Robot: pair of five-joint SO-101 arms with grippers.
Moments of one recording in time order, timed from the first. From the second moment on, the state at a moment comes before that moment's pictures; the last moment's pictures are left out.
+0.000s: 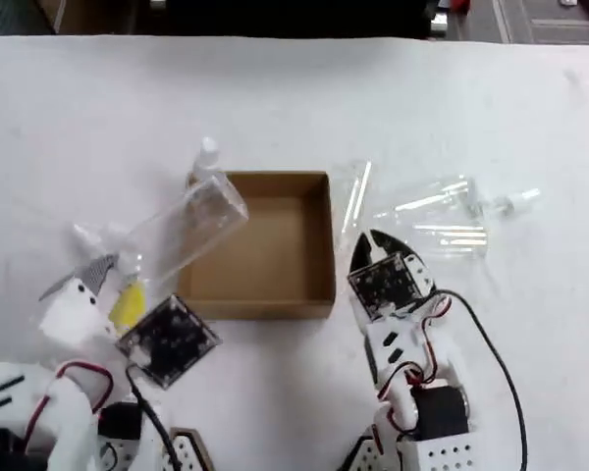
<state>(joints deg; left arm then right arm) -2.9 -83.5 33.0 92.3 -51.4 -12.6 -103.0 86.5 41.8 25.7</state>
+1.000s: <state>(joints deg) -8.2 -104.6 42.7 85.0 -51.0 -13.0 -102.9 96.4 29.1 25.7</state>
